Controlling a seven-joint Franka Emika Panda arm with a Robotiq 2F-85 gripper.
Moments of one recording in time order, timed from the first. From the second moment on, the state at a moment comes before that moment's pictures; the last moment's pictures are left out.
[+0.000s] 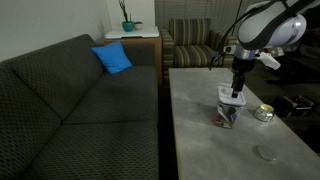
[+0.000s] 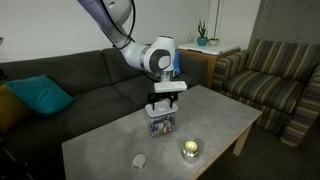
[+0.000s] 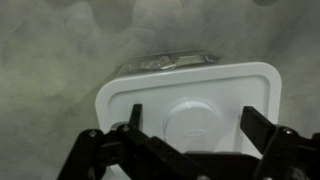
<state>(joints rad) 0.01 1.32 0.10 -1.11 -0.11 2.40 -0.88</state>
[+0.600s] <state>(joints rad) 0.02 1.32 0.10 -1.12 -0.11 2.44 -0.84</state>
